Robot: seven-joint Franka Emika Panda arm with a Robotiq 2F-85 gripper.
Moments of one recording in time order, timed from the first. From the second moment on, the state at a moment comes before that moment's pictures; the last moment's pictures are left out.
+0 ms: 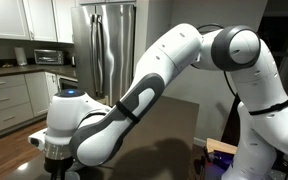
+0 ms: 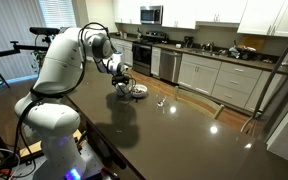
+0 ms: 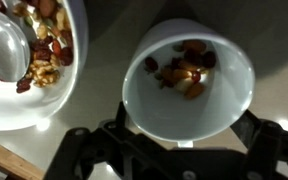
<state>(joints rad) 0.36 0.59 0.26 -1.79 -0.13 2.60 -0.31</state>
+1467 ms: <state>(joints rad) 0.28 0.55 0.28 -1.82 -0.07 2.46 -0.31</state>
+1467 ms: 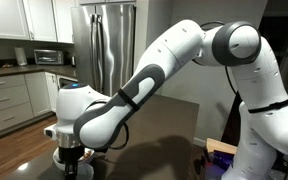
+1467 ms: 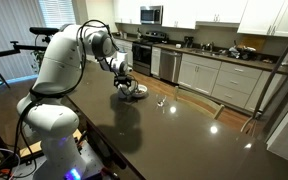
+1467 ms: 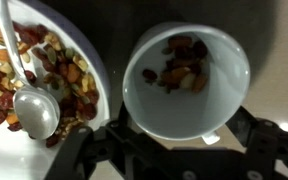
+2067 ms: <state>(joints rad) 0.25 0.46 0.29 -1.94 -0.03 2.46 -0.31</state>
